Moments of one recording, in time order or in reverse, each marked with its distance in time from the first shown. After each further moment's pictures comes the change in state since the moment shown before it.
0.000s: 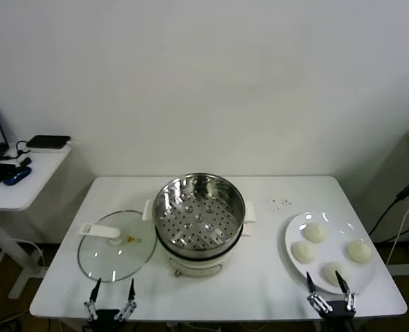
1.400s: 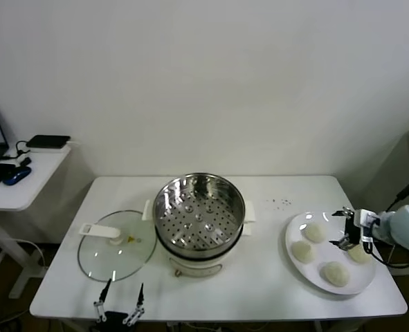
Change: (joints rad) left arm -0.007 0.021 0.024 0.040 0.108 -0.046 0.001; right arm 1.075 -0.807 -0.731 -0.256 -0.451 -0.628 -0.819
